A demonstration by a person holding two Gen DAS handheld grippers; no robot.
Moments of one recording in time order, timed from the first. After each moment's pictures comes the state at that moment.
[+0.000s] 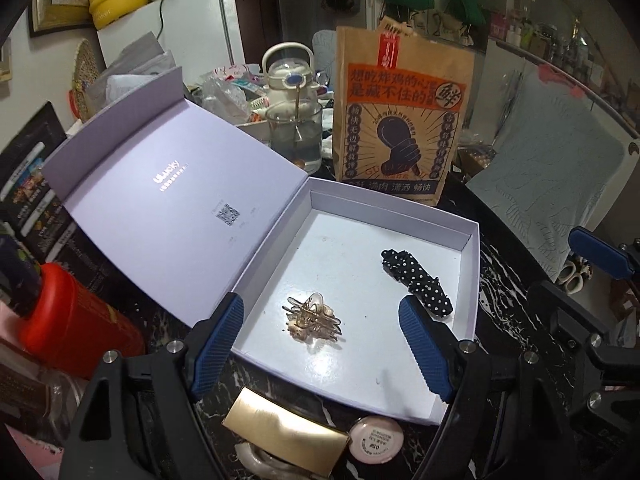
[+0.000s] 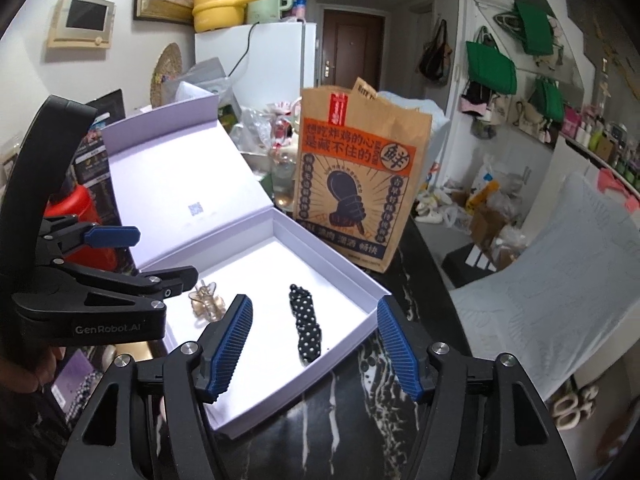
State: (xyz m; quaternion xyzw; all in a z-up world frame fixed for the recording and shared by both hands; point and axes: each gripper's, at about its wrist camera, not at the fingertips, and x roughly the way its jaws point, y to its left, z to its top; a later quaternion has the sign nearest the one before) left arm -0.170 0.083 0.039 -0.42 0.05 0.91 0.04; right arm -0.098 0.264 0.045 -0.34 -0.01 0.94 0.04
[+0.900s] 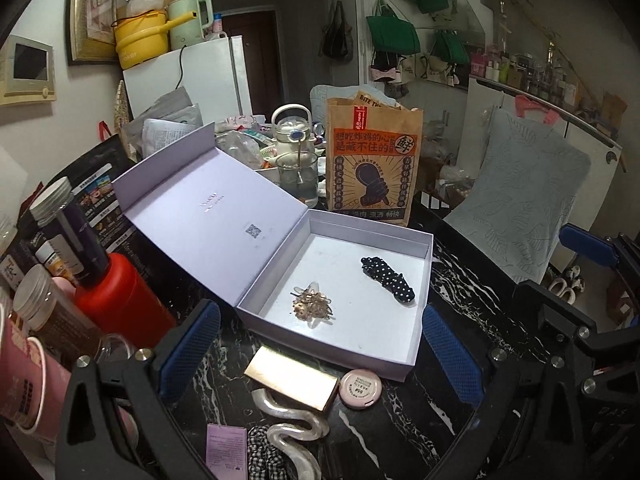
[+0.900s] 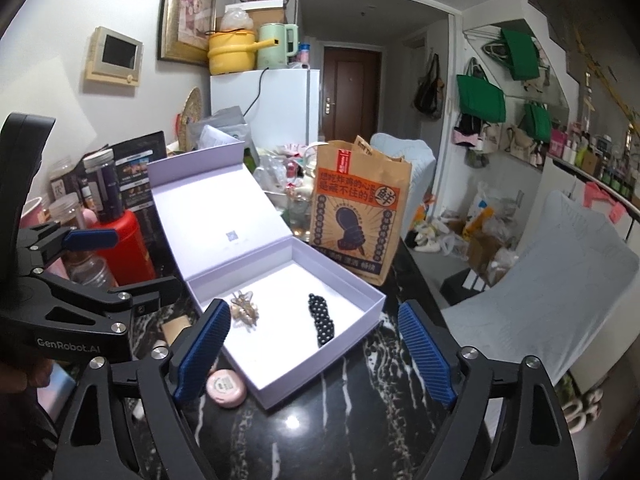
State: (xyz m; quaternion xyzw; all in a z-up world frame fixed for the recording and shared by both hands) left arm -0.064 0.073 0.091 -0.34 0.05 0.94 0.05; right arm -0.014 0.238 0.088 -0.27 0.00 0.96 0.04
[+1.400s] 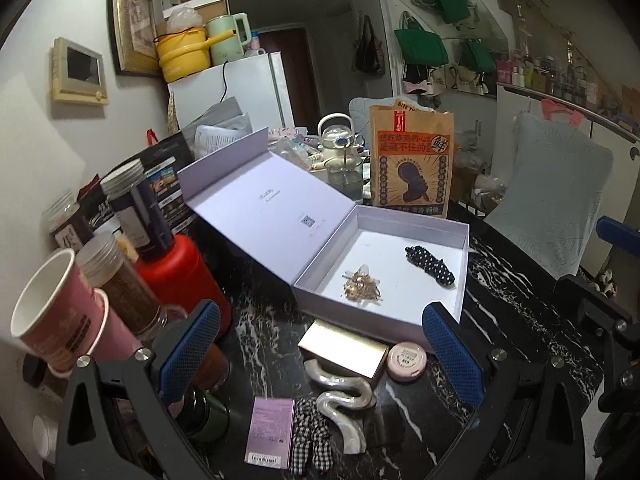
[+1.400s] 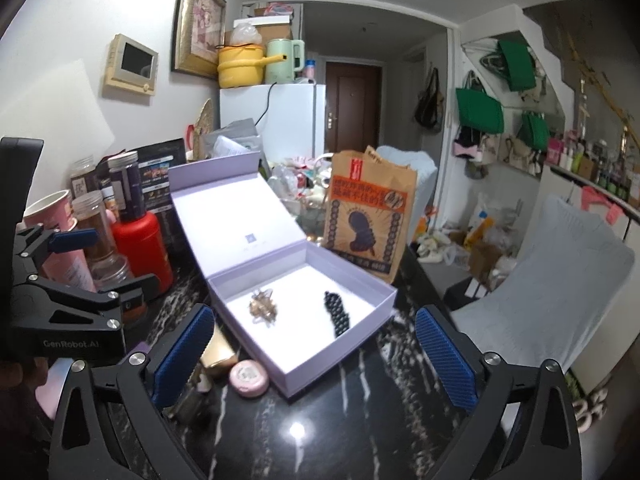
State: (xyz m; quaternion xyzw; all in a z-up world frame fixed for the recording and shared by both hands) left arm -0.012 0.046 0.083 -0.31 0.07 0.95 -0.02; right arm 0.022 0.213 0.082 -0.25 0.00 0.97 0.03
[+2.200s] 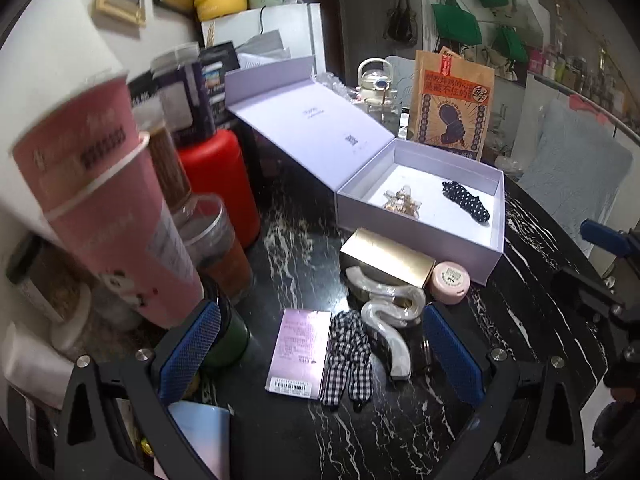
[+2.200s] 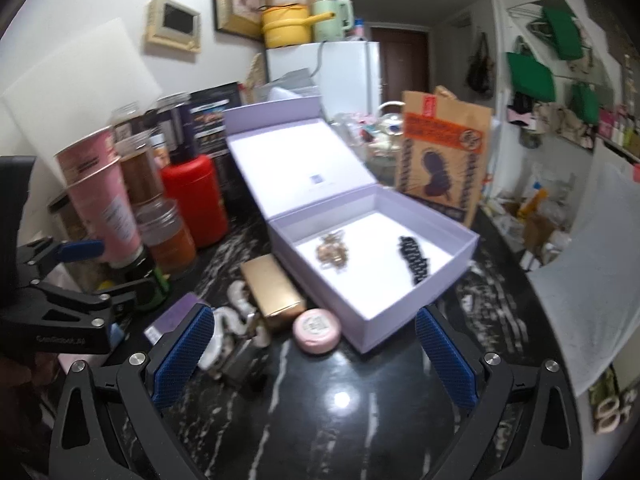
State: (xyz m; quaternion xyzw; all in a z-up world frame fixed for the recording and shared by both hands) left arm 0.024 -0.008 0.016 -0.37 0.01 0.93 -0.05; right arm 0.011 0.172 0.021 -0.30 0.01 0.95 -0.08
